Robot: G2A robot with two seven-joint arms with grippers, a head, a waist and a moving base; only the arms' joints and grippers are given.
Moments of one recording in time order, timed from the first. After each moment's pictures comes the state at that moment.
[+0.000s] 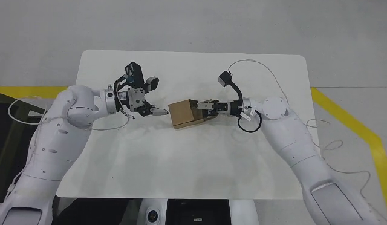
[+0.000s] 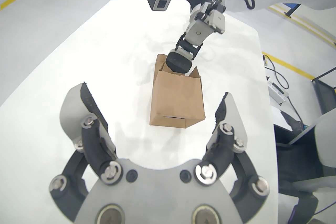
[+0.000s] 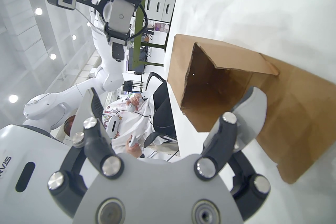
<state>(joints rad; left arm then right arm) 0.95 -0.92 -1.19 -1.47 0.72 -1.01 -0.43 -0.74 -1.30 0.97 -0.97 0.34 -0.49 1.17</state>
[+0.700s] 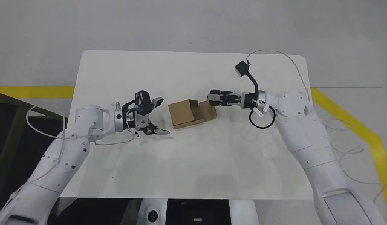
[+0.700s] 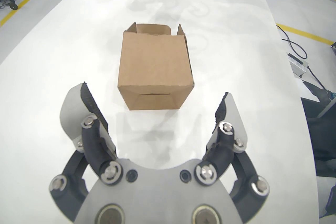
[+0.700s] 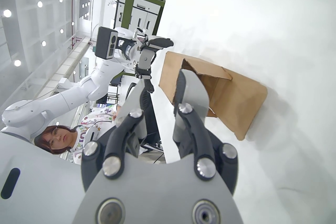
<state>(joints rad) 1.01 -0.87 -1.05 -1.40 1.20 -1.00 0.07 -0.79 -1.24 1.11 -1.15 0.17 -0.43 1.12</state>
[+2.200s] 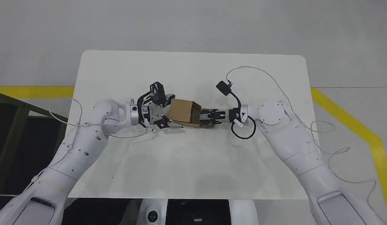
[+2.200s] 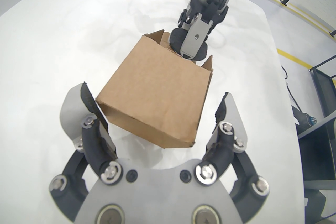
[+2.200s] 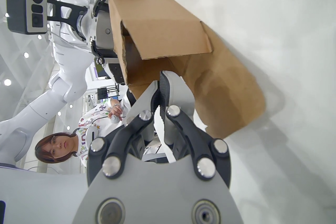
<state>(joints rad) 0.87 -0.97 -0.91 -1.27 0.93 -0.96 -0.14 -0.81 -1.24 0.97 -1.15 0.04 -0.22 1.08</state>
